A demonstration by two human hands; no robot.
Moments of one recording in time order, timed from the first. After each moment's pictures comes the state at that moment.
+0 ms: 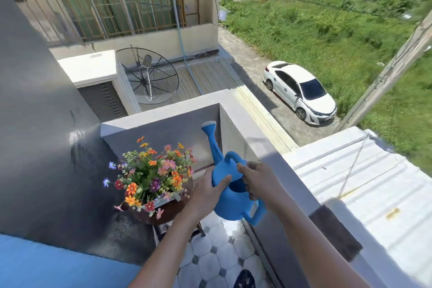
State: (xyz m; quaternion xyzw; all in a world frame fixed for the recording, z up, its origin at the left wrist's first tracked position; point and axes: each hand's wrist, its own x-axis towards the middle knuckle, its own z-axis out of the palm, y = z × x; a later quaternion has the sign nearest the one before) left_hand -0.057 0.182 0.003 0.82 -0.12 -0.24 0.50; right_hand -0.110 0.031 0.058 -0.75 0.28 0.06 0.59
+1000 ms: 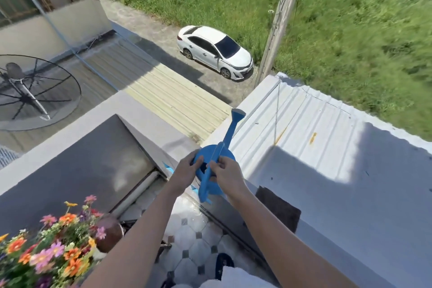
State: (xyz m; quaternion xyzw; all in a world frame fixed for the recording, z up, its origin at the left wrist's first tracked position) left_hand 0.029 -0.057 -0.081 0.70 -0.24 -0.44 0.50; right_hand -0.097 -0.127 -0.033 -0.57 0.46 -0.13 0.67
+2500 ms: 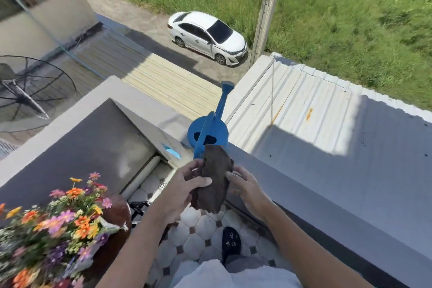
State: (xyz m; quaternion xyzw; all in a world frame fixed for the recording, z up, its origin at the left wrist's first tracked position) left_hand -0.077 0.040 0.001 0.56 -0.15 -0.58 0.57; right_hand -0.230 -0.078 -0.091 -0.48 0.38 -0.11 0.78
